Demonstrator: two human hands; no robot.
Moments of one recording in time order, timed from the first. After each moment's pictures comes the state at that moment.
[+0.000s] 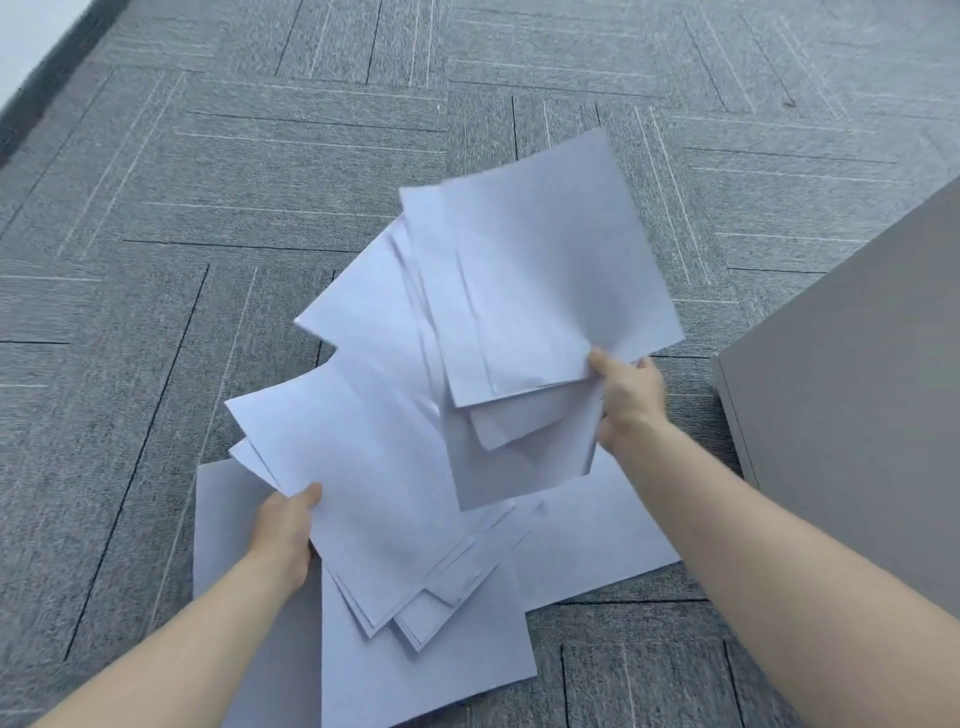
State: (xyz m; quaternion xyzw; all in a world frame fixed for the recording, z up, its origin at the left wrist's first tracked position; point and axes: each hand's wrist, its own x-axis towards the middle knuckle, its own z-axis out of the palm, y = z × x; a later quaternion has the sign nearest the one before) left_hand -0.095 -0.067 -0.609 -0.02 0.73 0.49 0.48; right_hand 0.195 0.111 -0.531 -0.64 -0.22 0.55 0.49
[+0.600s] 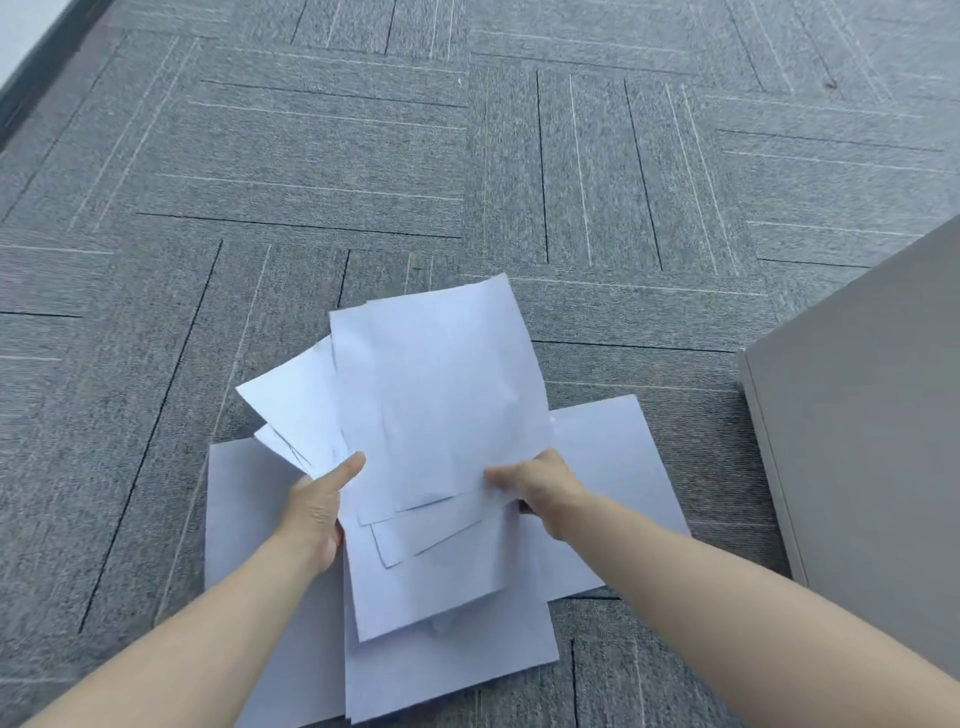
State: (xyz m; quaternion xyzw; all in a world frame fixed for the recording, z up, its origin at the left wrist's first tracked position) left_hand -0.086 -0.066 -0.606 -0.03 0.68 0.49 0.55; right_hand 0.145 0.021 -0.589 -0.66 -0.34 0.66 0.11
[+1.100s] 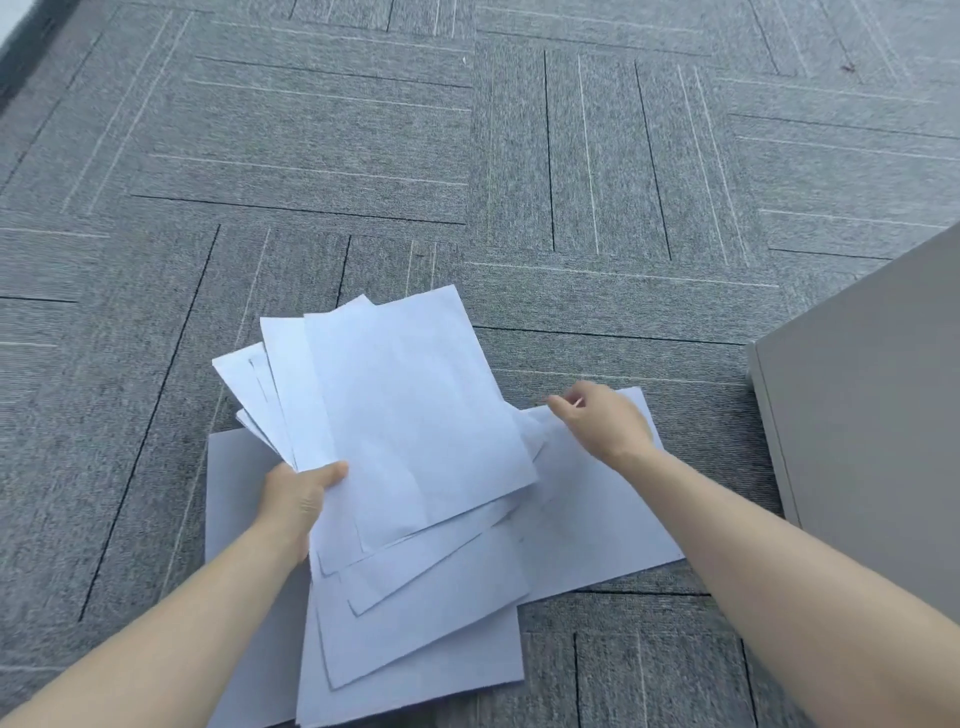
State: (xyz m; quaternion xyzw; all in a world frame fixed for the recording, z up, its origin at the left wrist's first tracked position) left_hand -0.106 -0.070 -0.613 0.03 0.74 0.45 0.50; right_hand 0.191 0.088 -0.573 -0.69 -0.65 0.33 -0.05
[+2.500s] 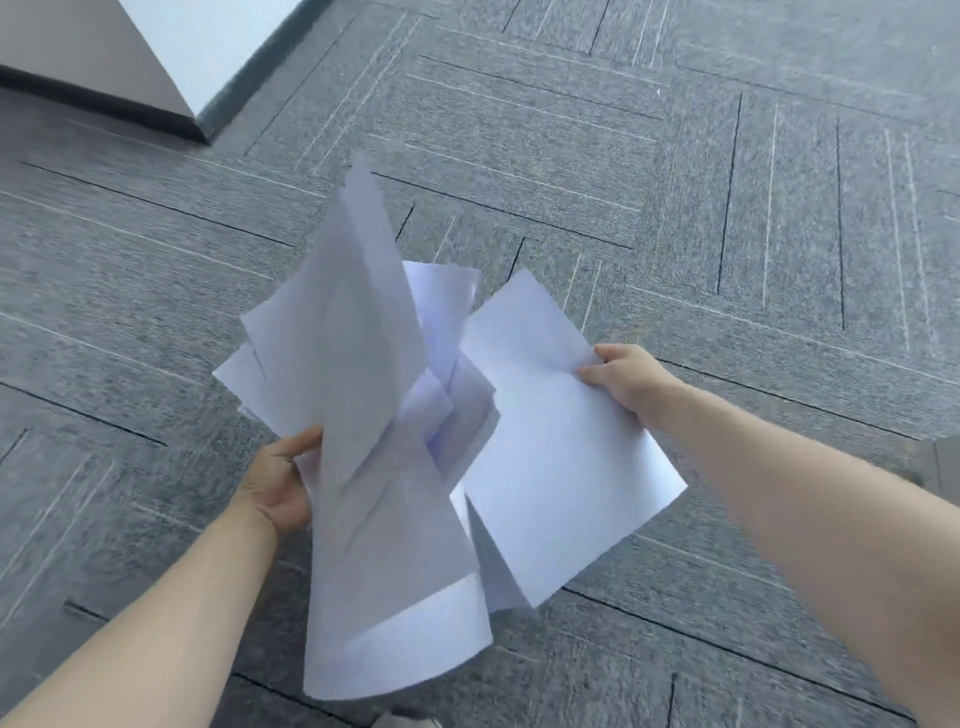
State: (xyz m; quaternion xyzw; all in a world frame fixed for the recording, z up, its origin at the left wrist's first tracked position) left_hand -0.225 -0.167 -0.560 -0.09 0.46 0.64 0.61; right_hand 0.037 0.104 -0.540 -0.55 -0.60 0.58 0.01
